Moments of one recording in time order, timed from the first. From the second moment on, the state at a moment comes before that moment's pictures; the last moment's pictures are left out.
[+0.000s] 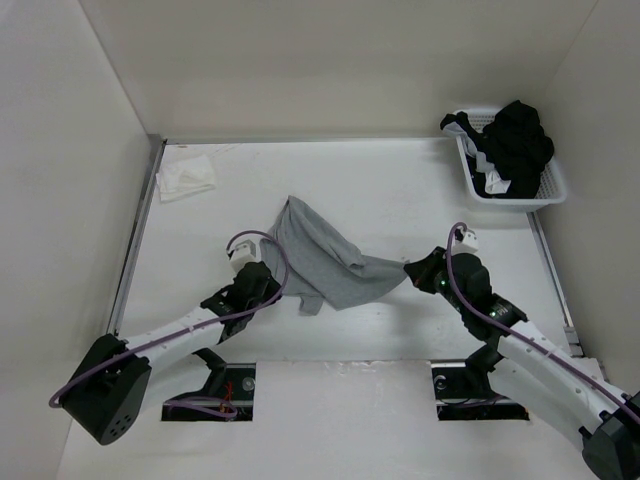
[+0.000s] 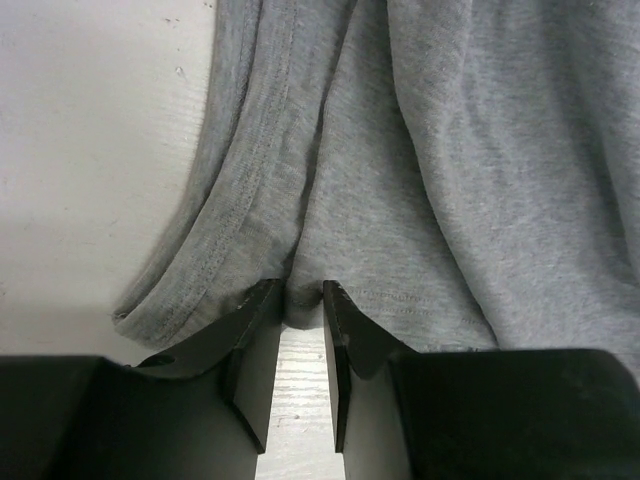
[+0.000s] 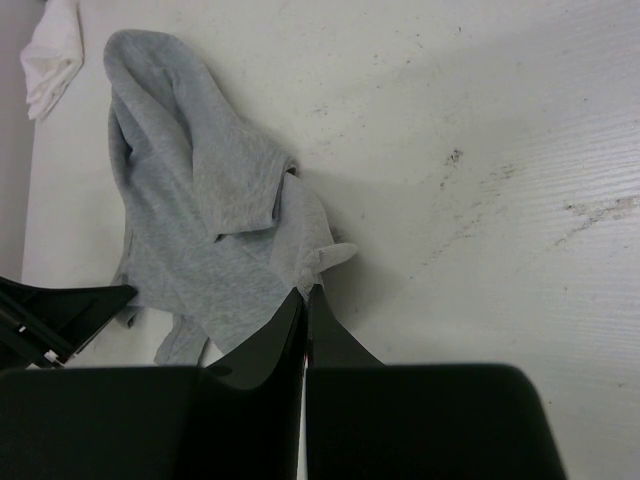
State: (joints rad) left arm -0.62 1.02 0.27 0.03 -0.32 -0.87; right arm 0.55 0.70 0.38 -0.10 0.15 0.78
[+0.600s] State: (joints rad) left arm -0.63 0.89 0.35 -0.10 -0.31 -0.87; right arm 0.55 0.68 0.39 -0.13 0.15 0.78
